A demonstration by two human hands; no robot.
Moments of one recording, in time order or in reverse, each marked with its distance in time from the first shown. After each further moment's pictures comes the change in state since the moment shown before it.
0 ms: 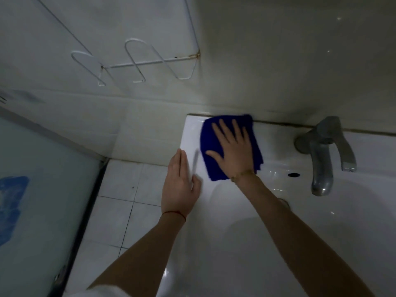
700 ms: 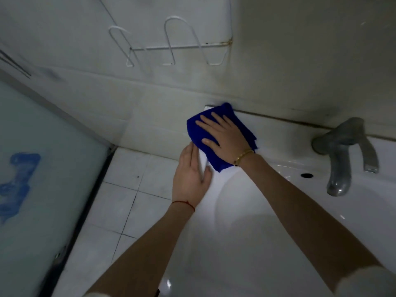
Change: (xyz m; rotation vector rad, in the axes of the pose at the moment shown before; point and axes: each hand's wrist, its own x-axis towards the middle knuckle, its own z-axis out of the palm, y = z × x) left_hand -0.008 -0.002 -0.008 -0.087 0.054 -0.022; right_hand 0.035 -0.036 0.000 0.086 -0.093 -0.436
